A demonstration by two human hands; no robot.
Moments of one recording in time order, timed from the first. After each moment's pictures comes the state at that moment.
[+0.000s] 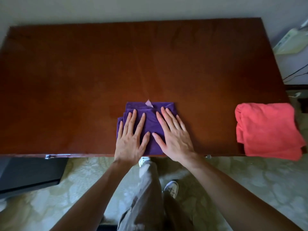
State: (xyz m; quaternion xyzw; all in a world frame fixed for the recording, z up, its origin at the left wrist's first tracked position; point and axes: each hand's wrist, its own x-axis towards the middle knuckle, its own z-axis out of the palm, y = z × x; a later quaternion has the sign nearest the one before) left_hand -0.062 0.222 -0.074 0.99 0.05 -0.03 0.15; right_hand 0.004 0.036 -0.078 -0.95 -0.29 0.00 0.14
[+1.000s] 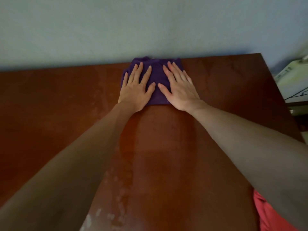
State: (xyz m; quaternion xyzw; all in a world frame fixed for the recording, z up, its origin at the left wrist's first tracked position) left_hand 0.385 0.250 -0.076 0.99 -0.02 -0.01 0.13; right_hand 0.415 0.062 -0.073 -0.97 -0.23 -0.02 0.13
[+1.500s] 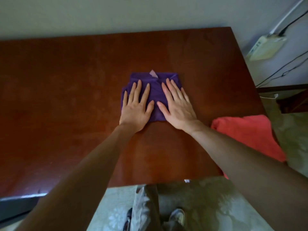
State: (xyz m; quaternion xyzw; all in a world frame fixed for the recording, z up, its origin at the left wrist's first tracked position) left_hand 0.161 0.156 -0.077 0.99 0.00 -0.03 0.14; right_hand 0.198 -0.028 -0.079 -0.96 -0.24 -0.02 0.14
